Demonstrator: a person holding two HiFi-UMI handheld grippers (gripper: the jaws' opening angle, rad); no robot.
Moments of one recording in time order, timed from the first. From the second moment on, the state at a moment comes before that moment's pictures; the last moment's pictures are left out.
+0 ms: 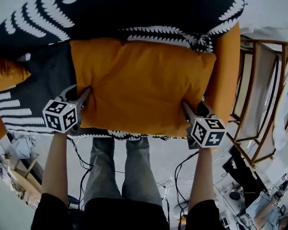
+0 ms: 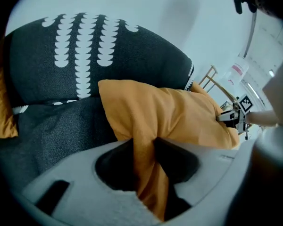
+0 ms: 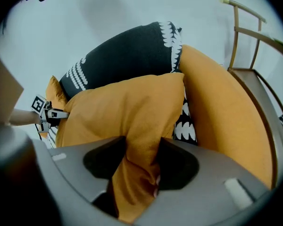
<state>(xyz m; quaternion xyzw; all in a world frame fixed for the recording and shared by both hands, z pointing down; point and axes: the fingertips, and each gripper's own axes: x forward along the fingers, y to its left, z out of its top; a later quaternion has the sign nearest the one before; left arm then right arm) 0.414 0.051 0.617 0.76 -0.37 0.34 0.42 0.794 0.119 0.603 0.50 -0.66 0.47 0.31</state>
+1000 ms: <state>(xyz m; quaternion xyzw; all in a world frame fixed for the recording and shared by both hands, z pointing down) 0.357 0.018 0.444 0.79 -0.46 0.26 0.32 0.740 0.046 0.434 0.55 -0.73 0.30 0.27</state>
